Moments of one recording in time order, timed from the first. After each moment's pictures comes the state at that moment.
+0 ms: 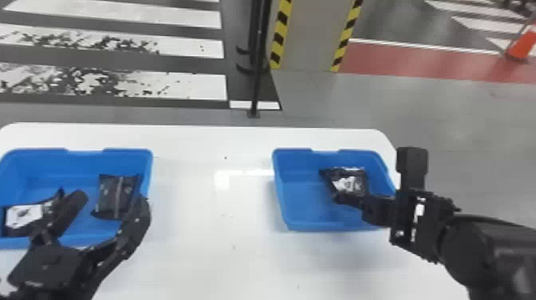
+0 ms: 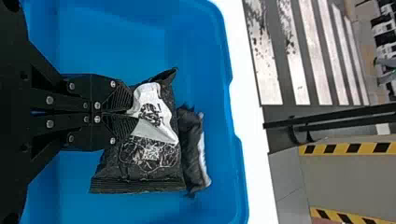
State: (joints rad) left arm 0.60 0.06 0.00 -2.17 0.26 0.02 -0.25; right arm 0.07 -0.22 -0.22 -2.00 -0.40 1.13 0.09
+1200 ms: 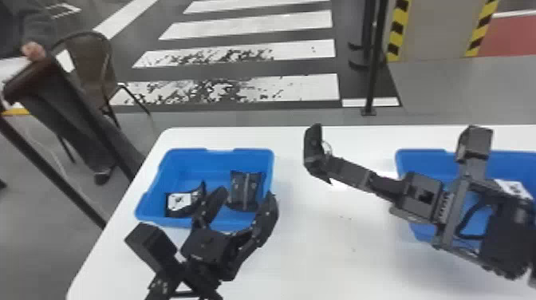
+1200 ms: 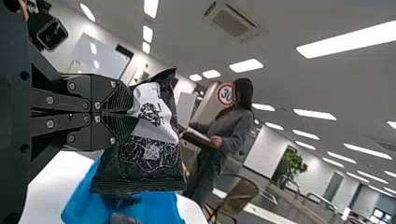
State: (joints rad) left arm 0.58 0.05 -0.01 -2.11 0.30 -0.01 -0.25; right arm -0.05 -0.29 0.12 -1.79 -1.35 0.94 0.46
